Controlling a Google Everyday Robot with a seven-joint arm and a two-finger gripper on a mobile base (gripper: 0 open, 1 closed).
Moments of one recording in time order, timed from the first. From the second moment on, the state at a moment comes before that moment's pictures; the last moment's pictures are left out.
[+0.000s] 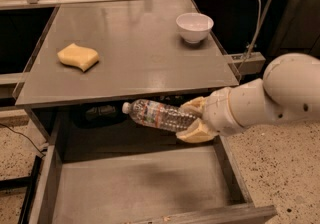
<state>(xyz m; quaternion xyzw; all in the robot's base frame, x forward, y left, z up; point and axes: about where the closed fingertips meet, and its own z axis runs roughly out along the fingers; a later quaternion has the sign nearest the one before) 0.461 -0.075 0.796 -0.62 0.69 0.14 0.35</state>
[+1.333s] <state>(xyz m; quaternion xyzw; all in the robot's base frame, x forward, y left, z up) 0.503 -0.090 0.924 -0.63 0.67 0.05 0.38</state>
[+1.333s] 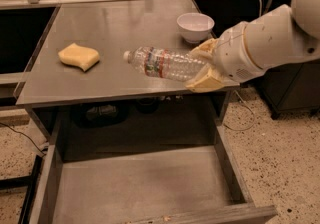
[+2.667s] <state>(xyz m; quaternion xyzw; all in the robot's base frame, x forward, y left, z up) 0.650 -0.088 0.910 -0.56 0.73 0.05 0.40</state>
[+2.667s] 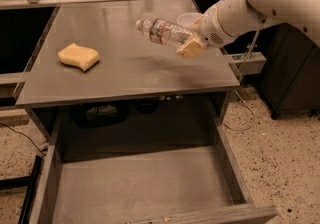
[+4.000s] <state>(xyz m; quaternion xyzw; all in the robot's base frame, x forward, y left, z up) 0.674 -0.040 0.871 -0.53 0.74 0.10 0.39</state>
